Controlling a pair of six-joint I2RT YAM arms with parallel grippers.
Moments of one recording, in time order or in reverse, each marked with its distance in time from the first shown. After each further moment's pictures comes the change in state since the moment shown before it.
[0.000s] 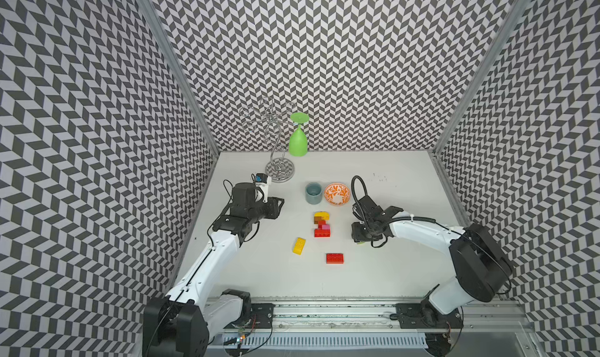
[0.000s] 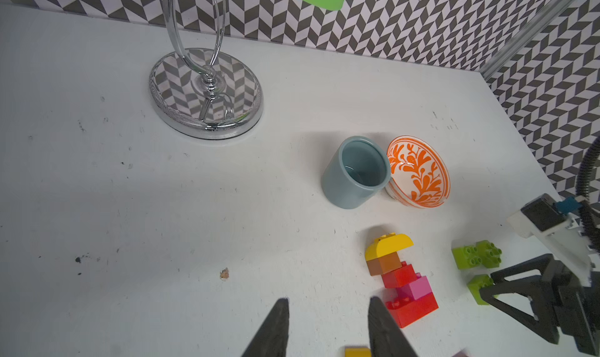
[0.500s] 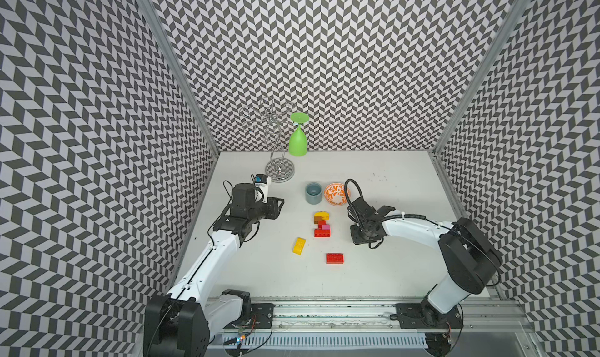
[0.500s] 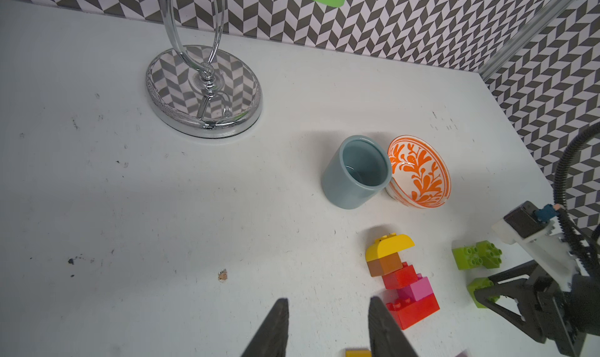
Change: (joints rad) left arm 0.017 0.008 -0.016 0.020 0.015 -0.001; right arm 0.033 0.069 0.032 -0.050 0.060 -0.002
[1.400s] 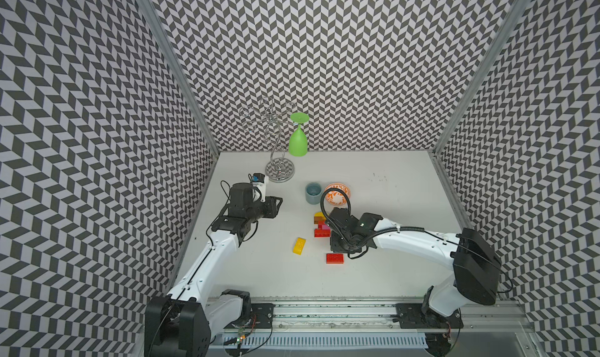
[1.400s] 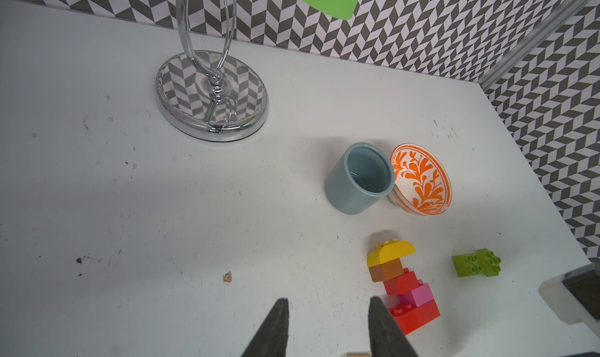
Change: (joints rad) left arm 0.021 -0.003 -0.001 0.011 0.011 -0.011; right arm 0.317 -0.049 0.168 -0.128 -0.019 0.488
